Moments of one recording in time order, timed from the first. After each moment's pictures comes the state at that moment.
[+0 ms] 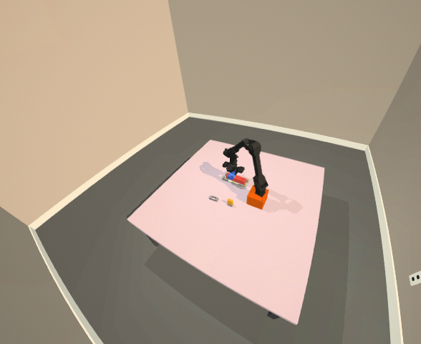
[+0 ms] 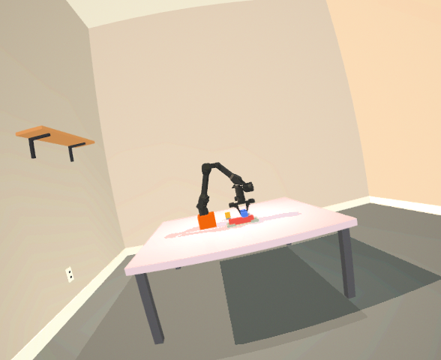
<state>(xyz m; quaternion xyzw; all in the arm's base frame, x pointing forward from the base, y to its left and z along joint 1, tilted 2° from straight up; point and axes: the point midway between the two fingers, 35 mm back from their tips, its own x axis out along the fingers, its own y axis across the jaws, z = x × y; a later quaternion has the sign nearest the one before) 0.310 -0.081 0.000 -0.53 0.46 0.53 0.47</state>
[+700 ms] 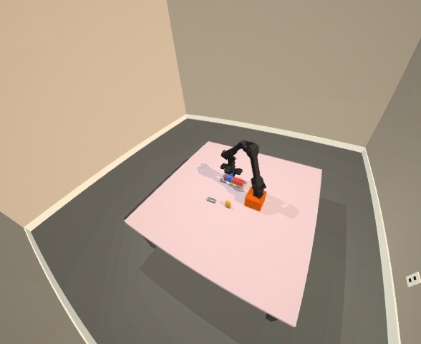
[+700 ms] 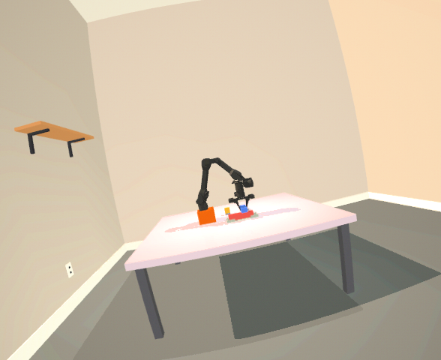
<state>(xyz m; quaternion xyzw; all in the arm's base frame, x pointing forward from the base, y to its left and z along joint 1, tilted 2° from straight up) 0.310 -0.081 0.000 -0.53 0.46 0.53 0.47</state>
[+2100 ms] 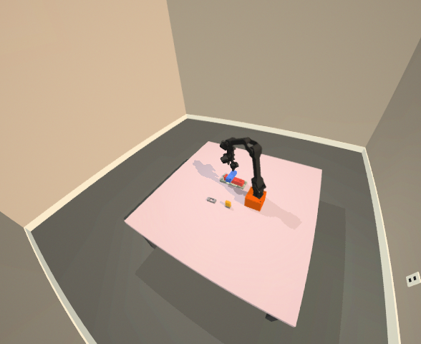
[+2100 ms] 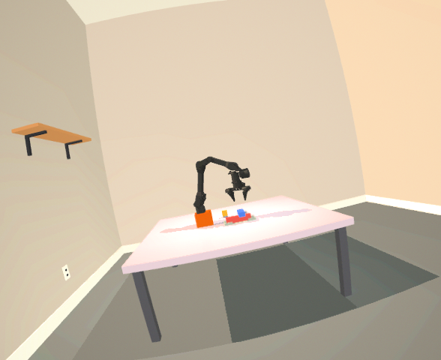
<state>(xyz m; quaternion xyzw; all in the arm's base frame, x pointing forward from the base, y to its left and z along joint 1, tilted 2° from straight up) 0.317 -0.082 0.087 -0.36 0.61 0.35 0.62</state>
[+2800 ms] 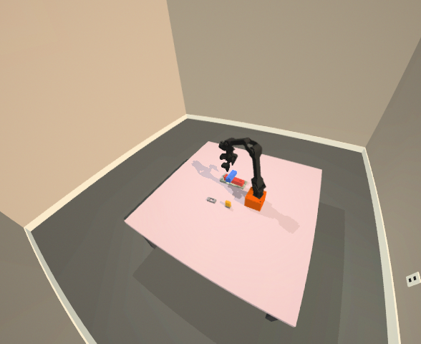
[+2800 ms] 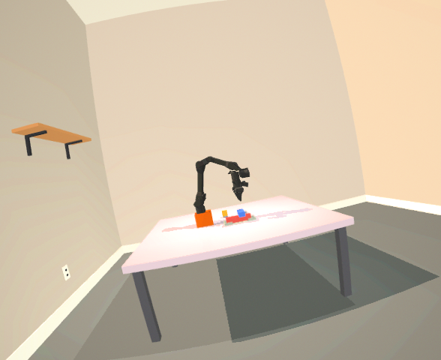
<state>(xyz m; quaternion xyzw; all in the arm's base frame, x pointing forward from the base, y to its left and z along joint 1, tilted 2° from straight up) 0.317 -0.072 0.090 -0.06 0.70 0.05 0.71</state>
